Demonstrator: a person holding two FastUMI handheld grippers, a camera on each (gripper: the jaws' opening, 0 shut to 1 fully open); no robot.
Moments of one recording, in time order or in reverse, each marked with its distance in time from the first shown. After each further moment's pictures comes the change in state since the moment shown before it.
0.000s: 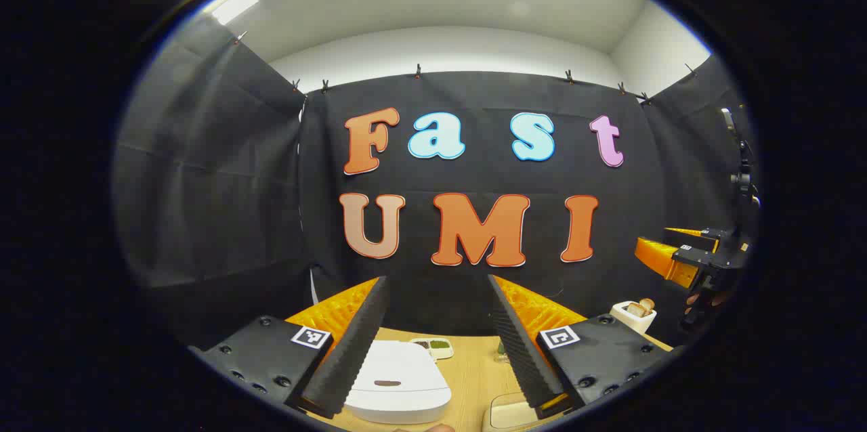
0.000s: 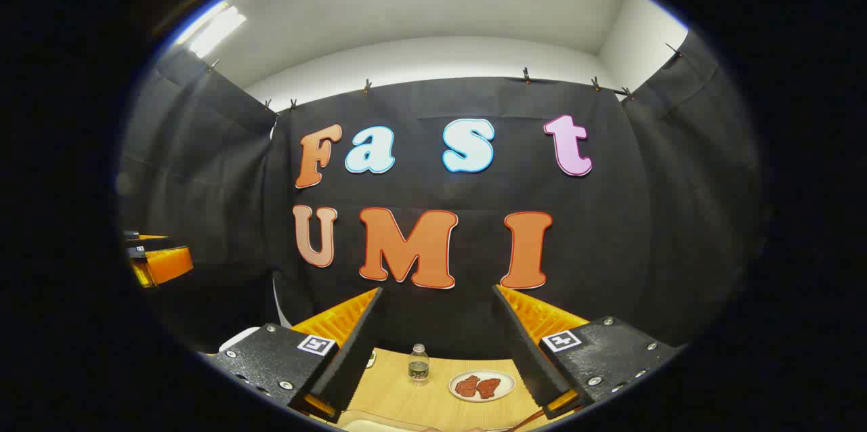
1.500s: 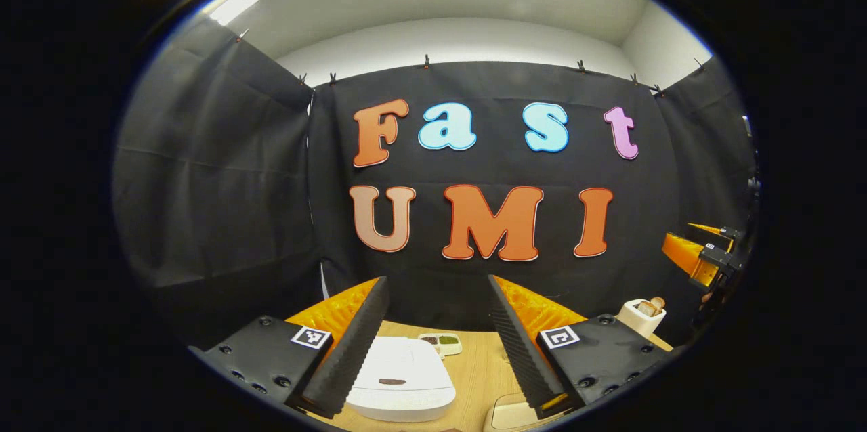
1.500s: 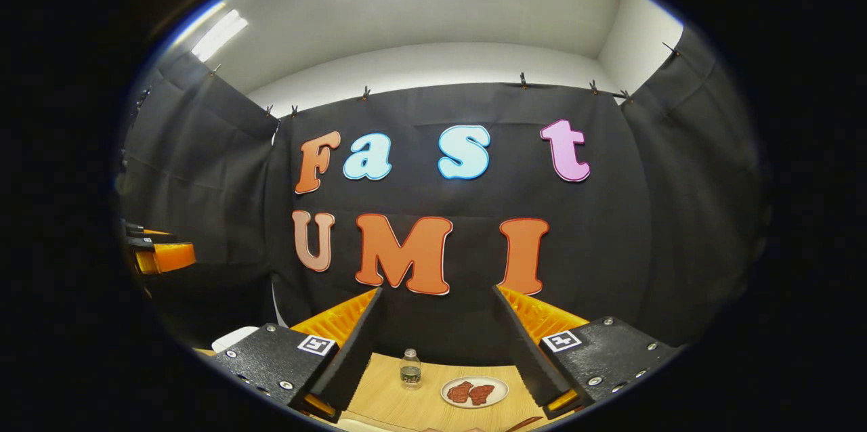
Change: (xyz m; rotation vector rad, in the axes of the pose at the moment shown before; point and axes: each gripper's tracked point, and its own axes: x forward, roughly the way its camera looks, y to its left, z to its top) left arm 0.015 0.016 -0.013 0.000 0.058 0.055; right arm 0.007 -0.033 -0.009 0.000 -0.022 -0.002
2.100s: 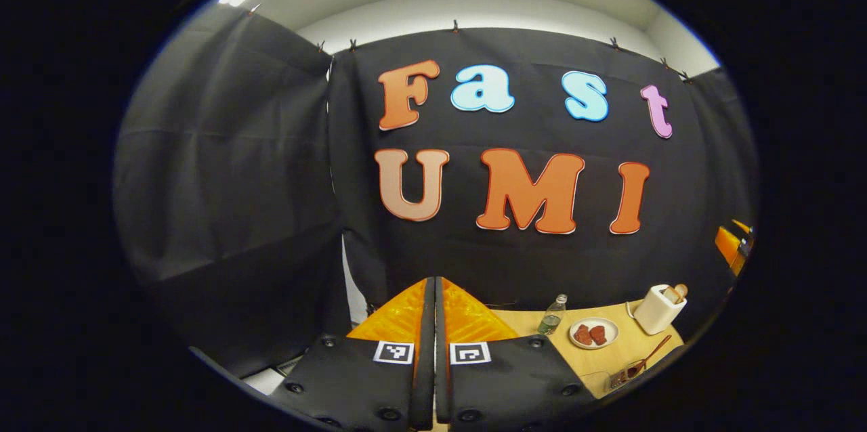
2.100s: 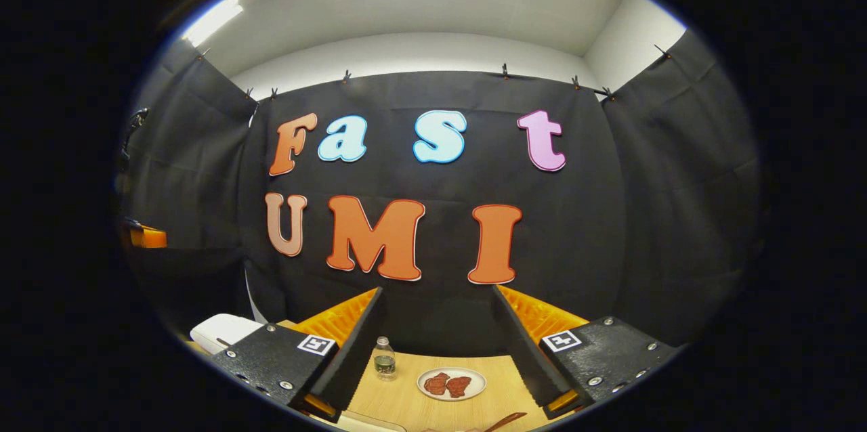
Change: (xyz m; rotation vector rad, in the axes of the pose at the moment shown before) left arm 0.058 0.078 -0.062 -0.068 0.216 0.063; right arm -0.004 -0.033 -0.028 -0.039 0.056 -0.126
